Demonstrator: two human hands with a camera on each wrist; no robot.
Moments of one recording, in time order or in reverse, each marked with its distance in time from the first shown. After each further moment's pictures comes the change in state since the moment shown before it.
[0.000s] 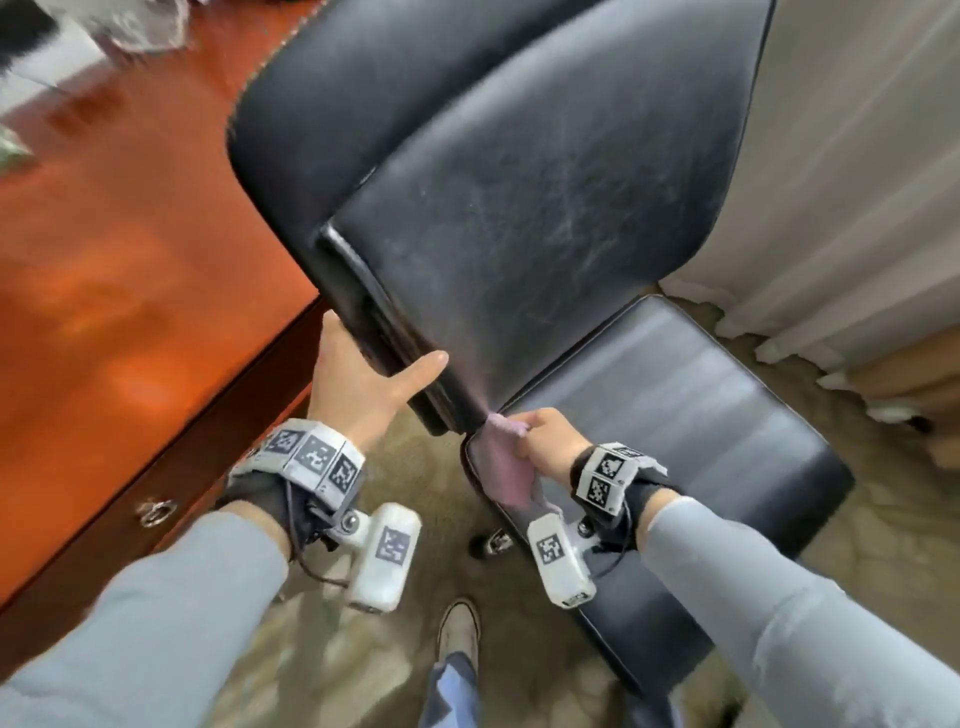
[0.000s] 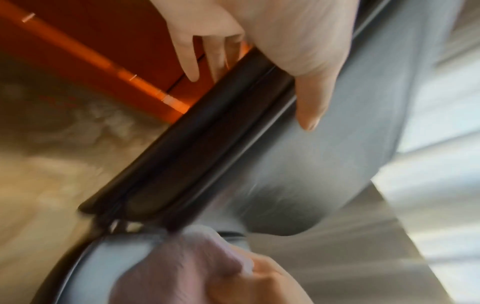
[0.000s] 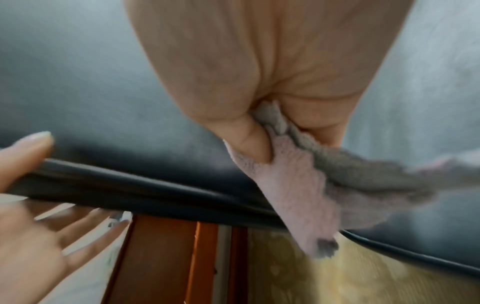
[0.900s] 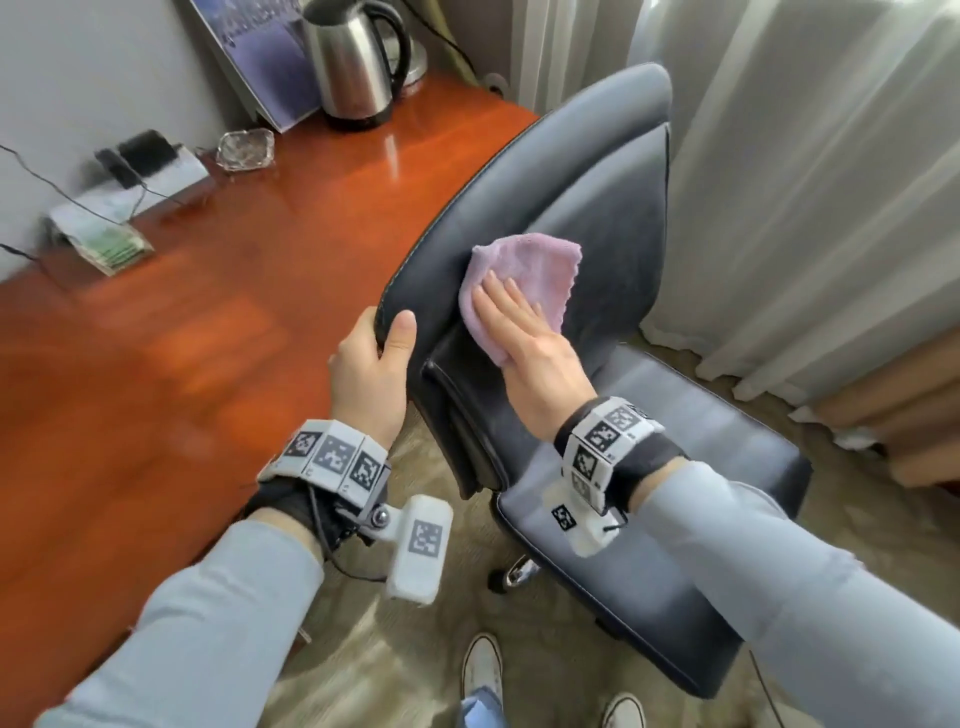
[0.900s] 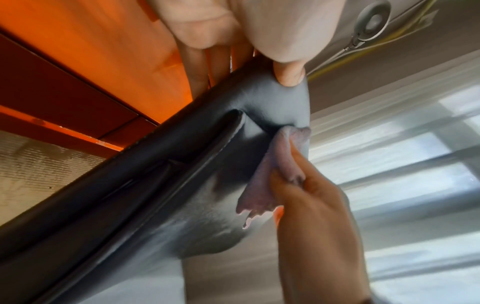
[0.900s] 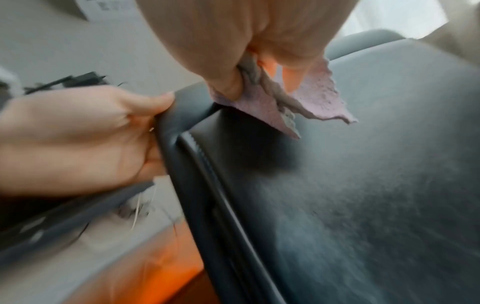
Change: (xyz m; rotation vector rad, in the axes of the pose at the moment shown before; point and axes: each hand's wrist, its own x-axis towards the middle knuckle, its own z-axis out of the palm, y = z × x) left_hand -0.020 0.074 -0.100 -0.030 0.104 0.217; right_hand -0.115 -0.155 0.005 -0.521 0.421 -0.999
